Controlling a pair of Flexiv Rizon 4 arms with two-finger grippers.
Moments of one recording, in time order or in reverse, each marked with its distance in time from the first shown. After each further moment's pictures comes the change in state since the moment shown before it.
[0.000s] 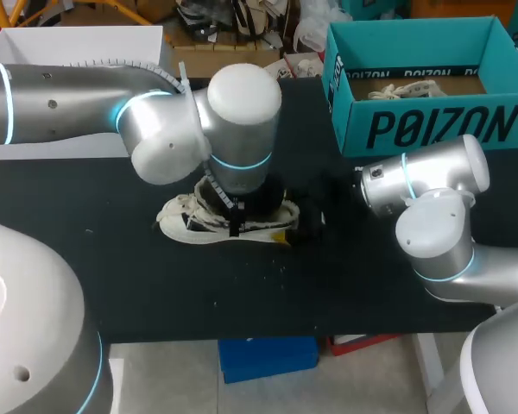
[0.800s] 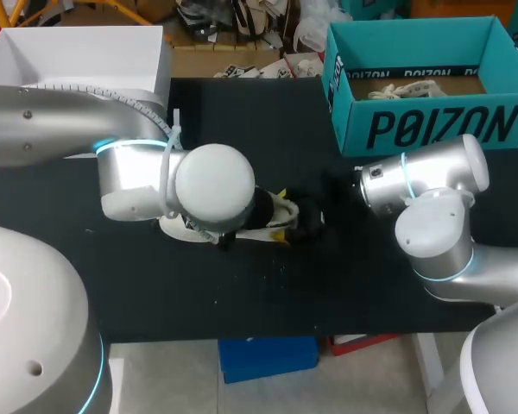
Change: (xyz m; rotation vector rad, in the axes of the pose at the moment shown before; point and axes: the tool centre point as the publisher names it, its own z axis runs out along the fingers) left arm -0.016 0.007 -0.003 0.092 -0.366 -0.015; right arm -0.001 0.001 0.001 -0.001 -0.001 0.000
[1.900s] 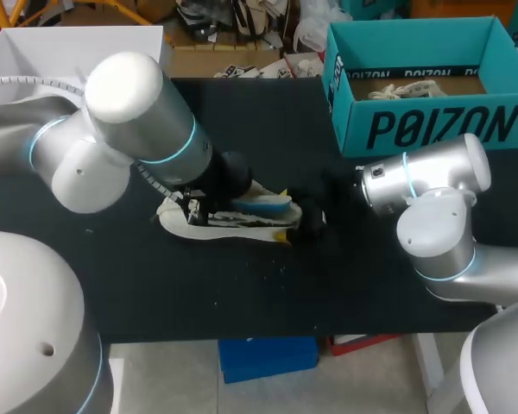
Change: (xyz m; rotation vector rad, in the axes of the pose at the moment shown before) left arm -0.010 -0.005 -0.062 0.309 0.265 0.080; right arm 0.000 0.000 -0.003 0.002 0.000 0.000
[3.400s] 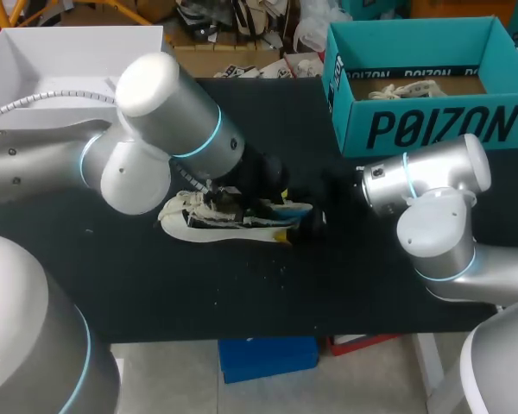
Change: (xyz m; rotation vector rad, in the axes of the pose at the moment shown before) left arm -0.016 -0.084 0.040 0.233 0.041 0.203; right arm 0.000 -0.001 0.000 0.000 0.000 0.001
